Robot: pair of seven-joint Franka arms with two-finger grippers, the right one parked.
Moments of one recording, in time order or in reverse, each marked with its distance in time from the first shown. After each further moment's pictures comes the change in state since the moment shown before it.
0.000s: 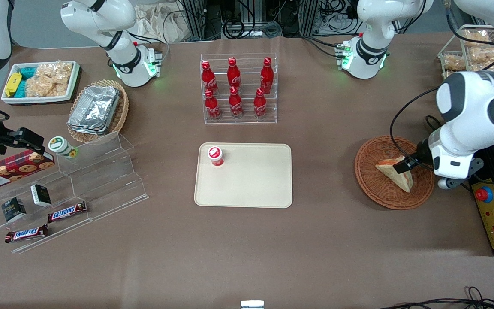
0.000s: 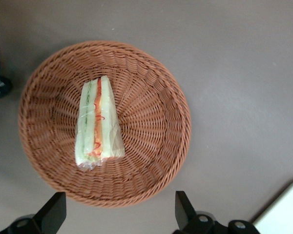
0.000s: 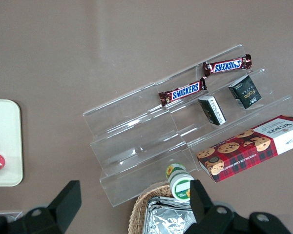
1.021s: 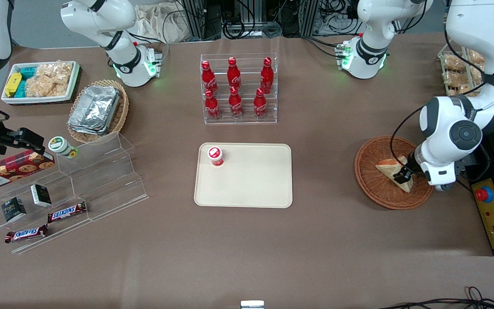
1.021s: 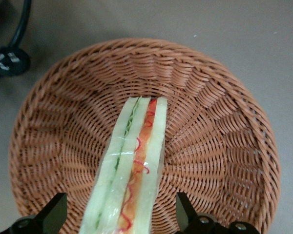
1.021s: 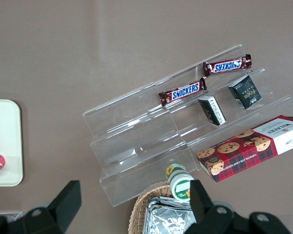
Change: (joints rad) arm 0.027 0.151 0.038 -0.128 0.197 0.238 -0.385
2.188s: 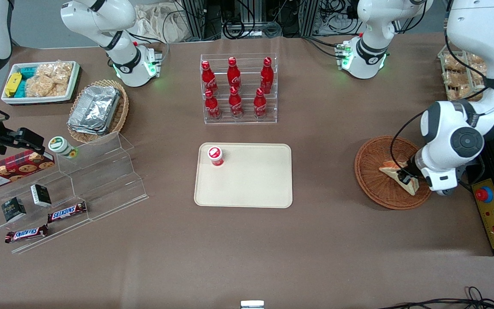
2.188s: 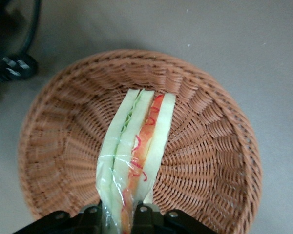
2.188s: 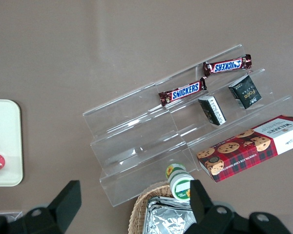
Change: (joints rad) arm -0.003 0.007 -0.013 0.137 0.005 -0.175 0.030
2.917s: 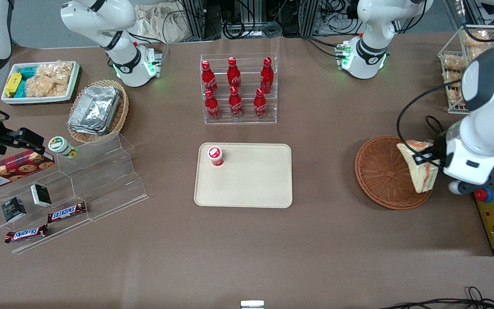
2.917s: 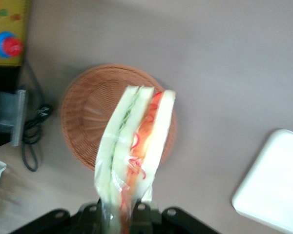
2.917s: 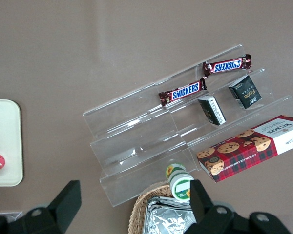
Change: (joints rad) arm -0.013 -0.031 -0.213 0.580 -0.085 -0.608 0.517
